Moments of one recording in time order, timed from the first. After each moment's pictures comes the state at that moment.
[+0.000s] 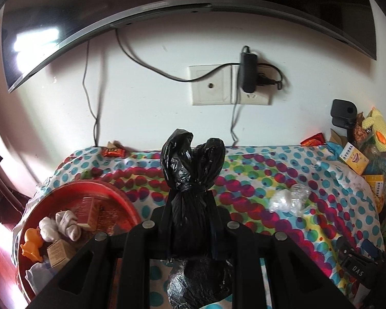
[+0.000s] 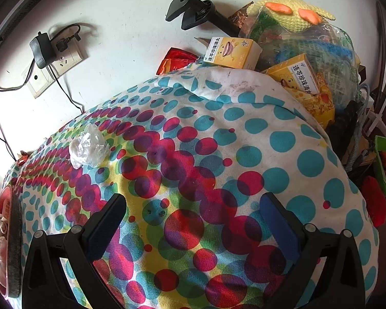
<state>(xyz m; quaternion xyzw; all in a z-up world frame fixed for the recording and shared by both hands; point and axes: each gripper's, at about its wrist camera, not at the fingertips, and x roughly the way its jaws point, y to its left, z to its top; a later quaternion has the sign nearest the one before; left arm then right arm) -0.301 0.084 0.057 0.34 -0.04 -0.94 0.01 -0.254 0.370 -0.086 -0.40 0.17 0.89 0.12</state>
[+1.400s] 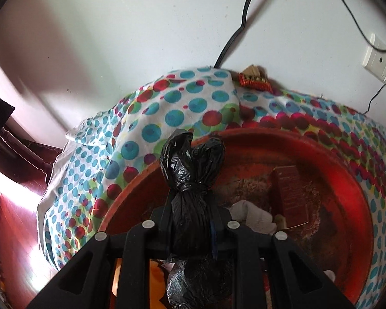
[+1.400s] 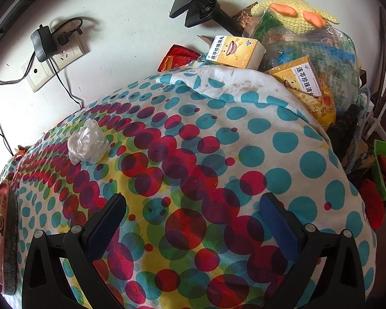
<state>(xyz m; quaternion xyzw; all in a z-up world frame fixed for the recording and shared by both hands) -0.379 -0.219 -0.026 0.51 -0.01 -0.86 0.08 -0.257 0.366 -0.085 -0.41 0.16 0.89 0.12</state>
